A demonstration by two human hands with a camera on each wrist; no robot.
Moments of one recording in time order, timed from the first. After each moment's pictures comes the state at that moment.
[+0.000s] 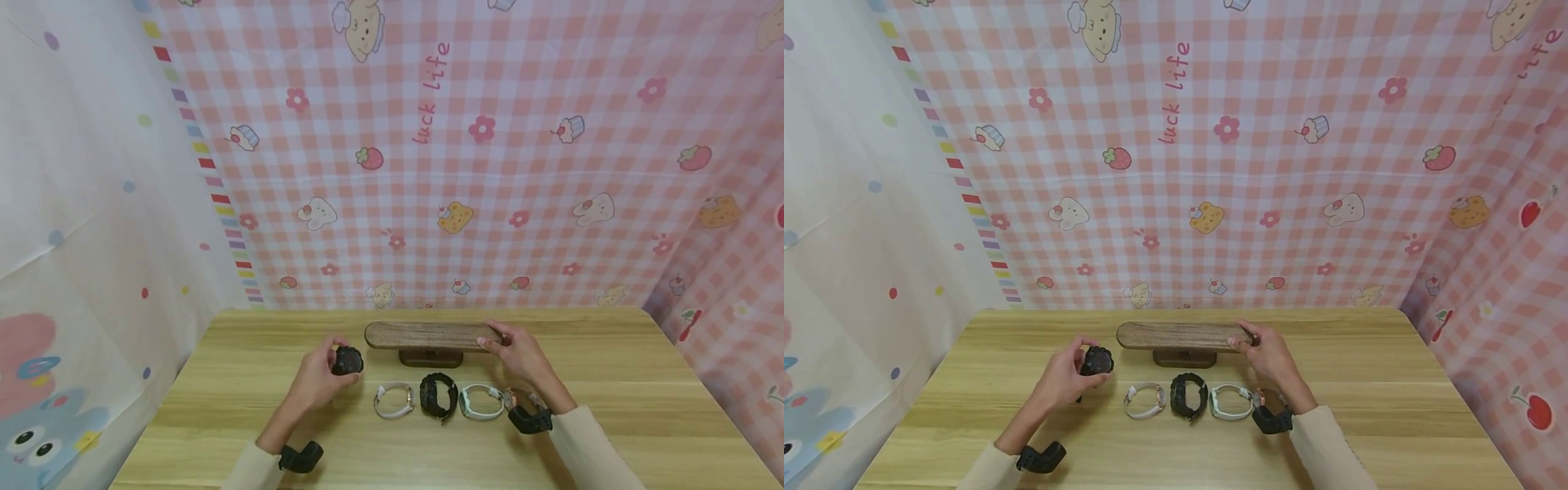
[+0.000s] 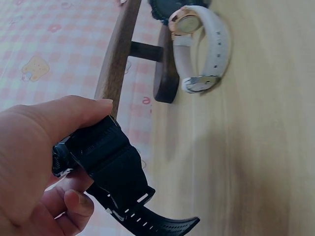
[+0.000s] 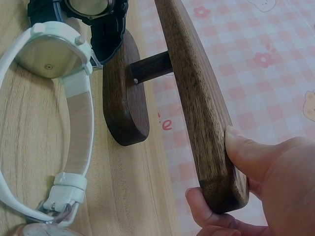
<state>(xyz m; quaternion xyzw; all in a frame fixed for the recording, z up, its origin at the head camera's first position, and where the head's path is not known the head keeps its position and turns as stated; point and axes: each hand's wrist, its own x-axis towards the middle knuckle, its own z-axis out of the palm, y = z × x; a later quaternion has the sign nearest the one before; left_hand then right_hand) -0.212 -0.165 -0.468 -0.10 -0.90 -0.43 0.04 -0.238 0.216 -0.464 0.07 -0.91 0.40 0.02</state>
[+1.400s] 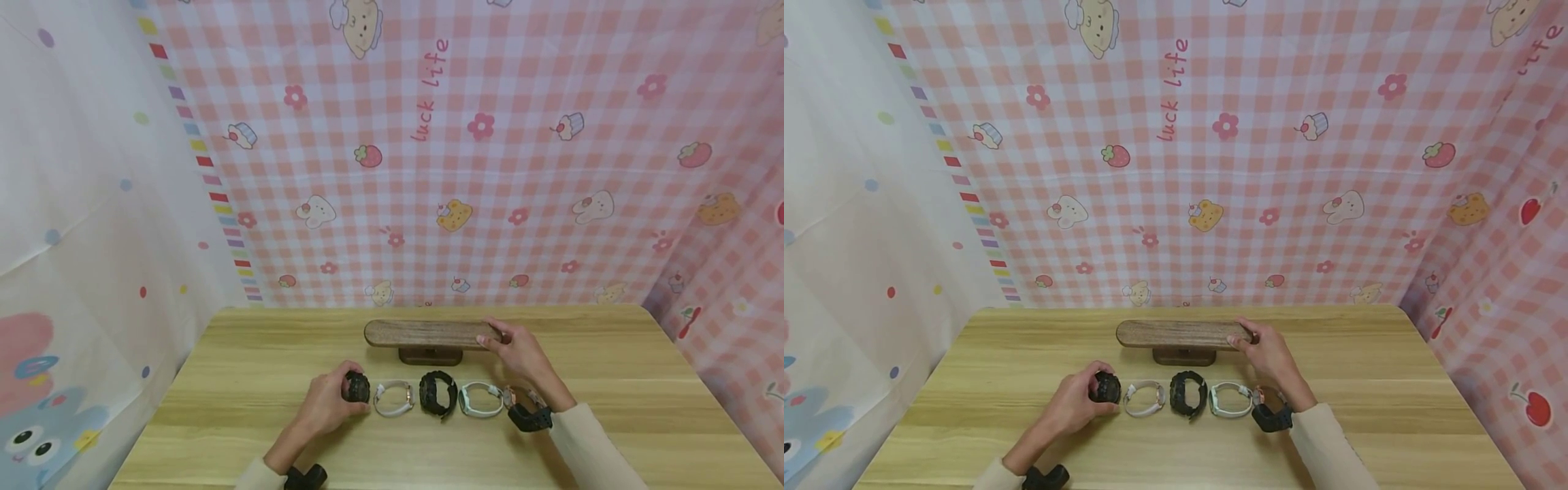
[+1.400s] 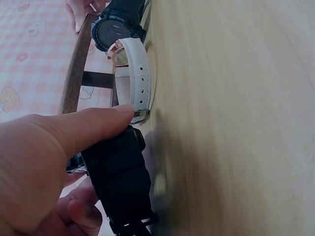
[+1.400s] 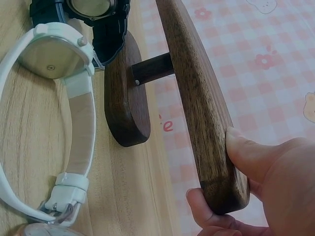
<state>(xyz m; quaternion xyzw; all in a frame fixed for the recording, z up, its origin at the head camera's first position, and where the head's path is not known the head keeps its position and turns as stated) -0.190 -0.154 -0.497 -0.16 -0.93 -0.33 0.04 -0.238 0.217 -0.466 0.07 -0.91 0.40 0.02</state>
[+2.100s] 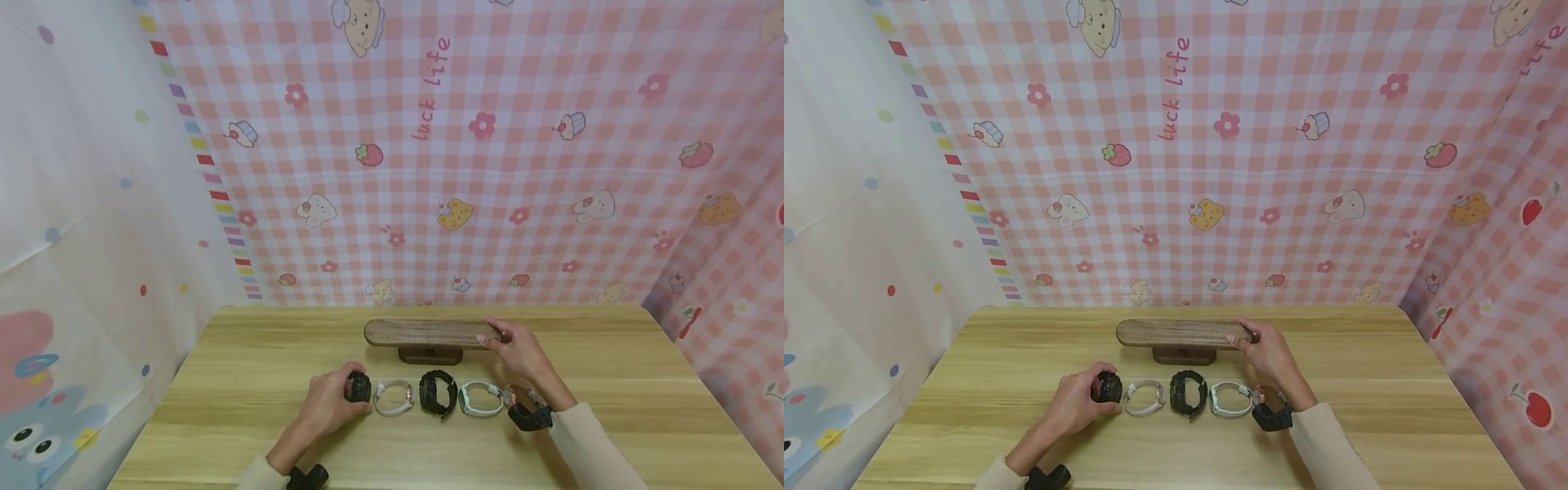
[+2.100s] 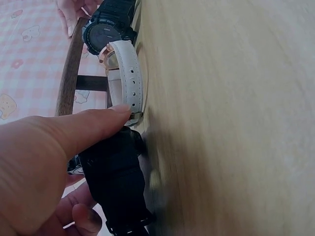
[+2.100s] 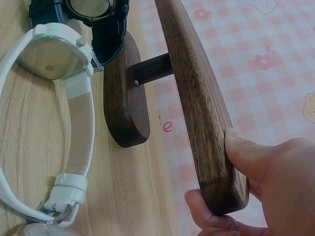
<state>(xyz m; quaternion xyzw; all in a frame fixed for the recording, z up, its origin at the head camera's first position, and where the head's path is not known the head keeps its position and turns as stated) -0.188 -0.149 -0.497 -0.16 -0.95 -0.27 0.07 -0.239 0.218 -0.467 0.07 -0.91 0.40 0.02</state>
